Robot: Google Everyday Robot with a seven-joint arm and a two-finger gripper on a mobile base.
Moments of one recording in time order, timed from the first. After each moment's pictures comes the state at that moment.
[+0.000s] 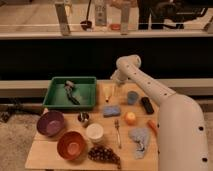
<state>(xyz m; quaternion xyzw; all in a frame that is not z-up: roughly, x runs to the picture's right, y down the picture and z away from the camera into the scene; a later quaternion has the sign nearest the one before) 0.071 -0.029 0.948 -0.21 -0.14 -0.05 0.97</state>
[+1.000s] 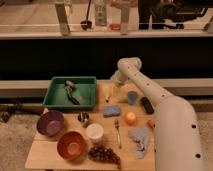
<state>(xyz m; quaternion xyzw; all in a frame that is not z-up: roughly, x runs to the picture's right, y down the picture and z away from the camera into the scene) 0.069 -0.025 0.970 -0.21 -0.15 0.00 0.97</state>
